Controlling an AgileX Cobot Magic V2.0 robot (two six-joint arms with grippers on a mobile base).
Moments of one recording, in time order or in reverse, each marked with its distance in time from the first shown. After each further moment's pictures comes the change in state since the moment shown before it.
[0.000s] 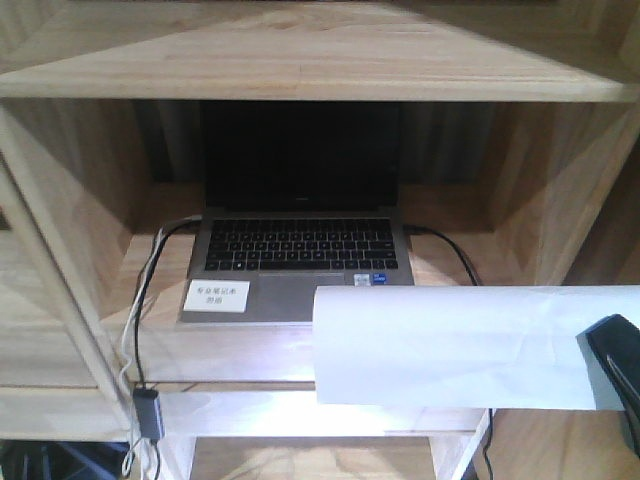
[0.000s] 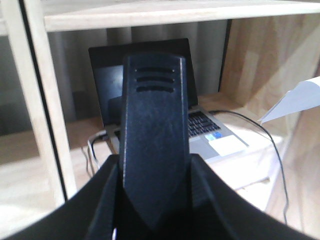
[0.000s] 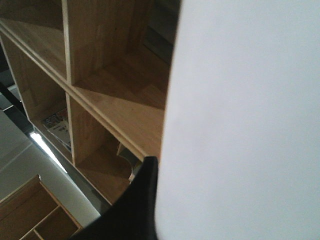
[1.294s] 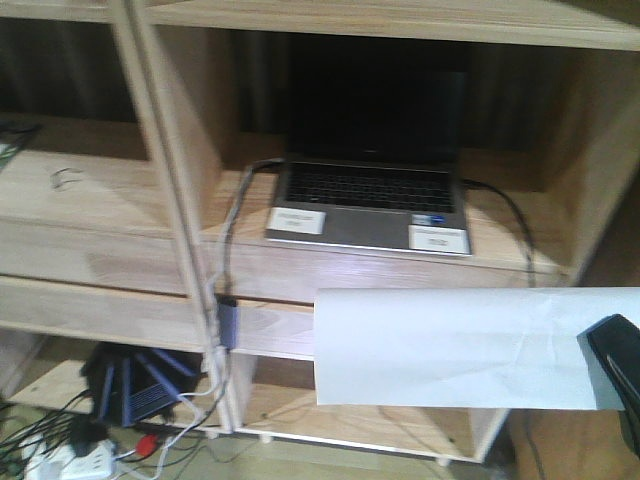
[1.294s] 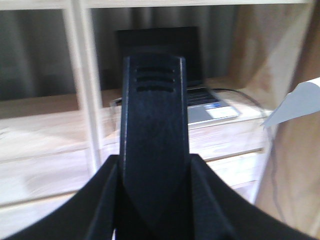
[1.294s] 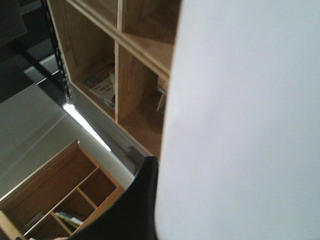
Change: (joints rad) left arm 0.000 0.000 0.000 0.000 0.000 0.000; right arm 0.000 0.000 0.000 0.000 0.000 0.000
